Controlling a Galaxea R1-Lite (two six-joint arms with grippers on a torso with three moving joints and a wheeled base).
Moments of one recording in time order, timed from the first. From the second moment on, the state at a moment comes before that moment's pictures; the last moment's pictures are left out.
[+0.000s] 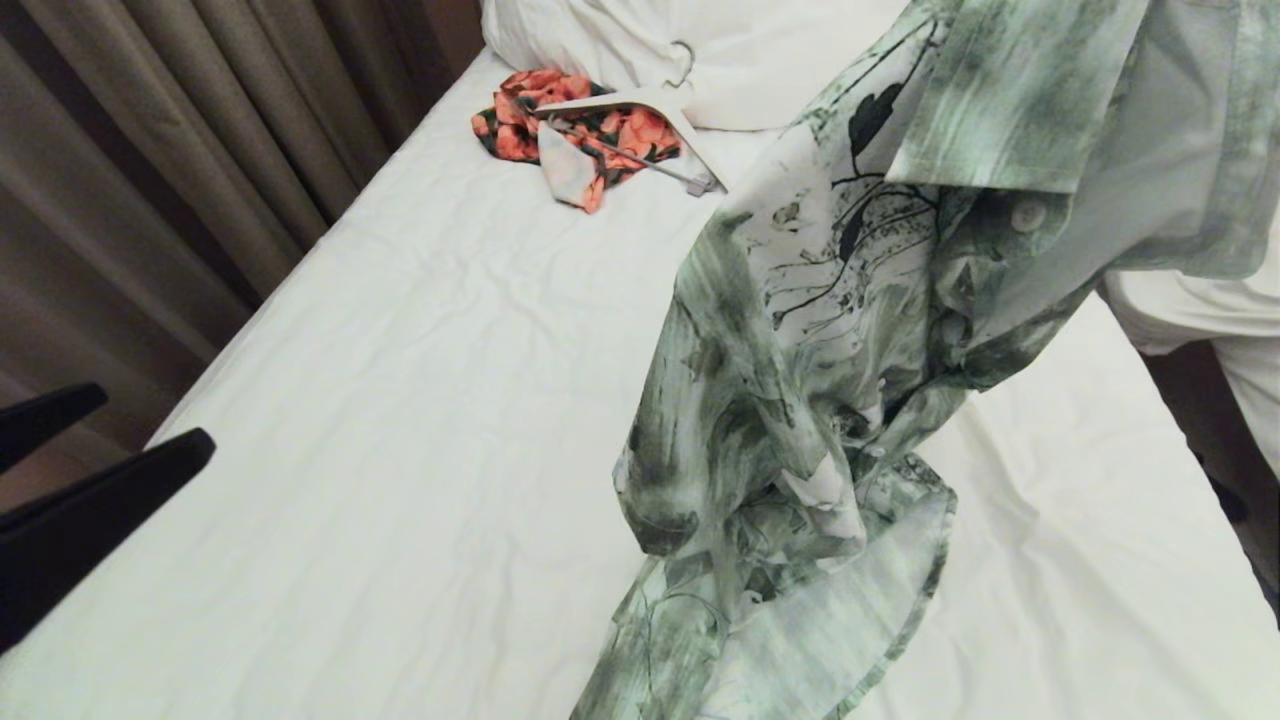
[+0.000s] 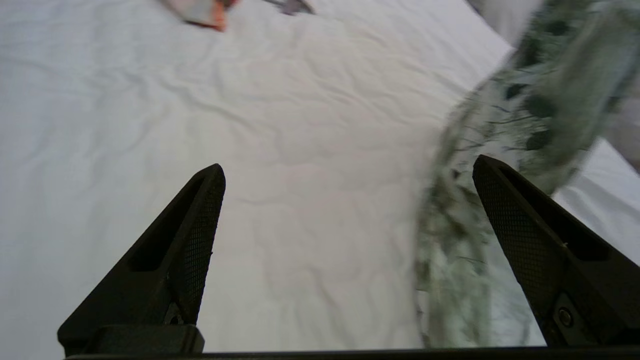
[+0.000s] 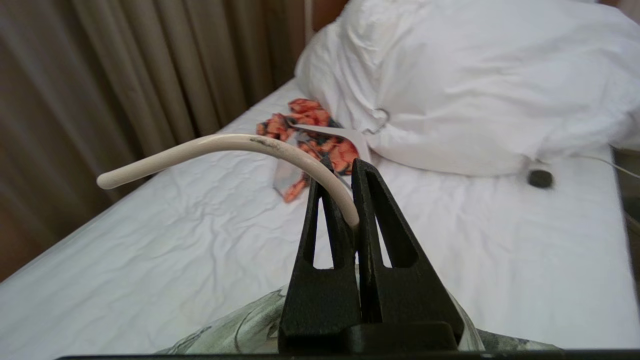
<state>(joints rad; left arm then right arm) -0.80 0.70 -0.57 -0.25 0.39 0.05 0.69 1.45 -1.98 0.11 -0.21 -0.21</state>
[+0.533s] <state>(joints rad) -0.73 0.71 -0.57 -0.25 0.38 0.03 0.72 1.45 -1.97 0.11 -0.29 -0.19</state>
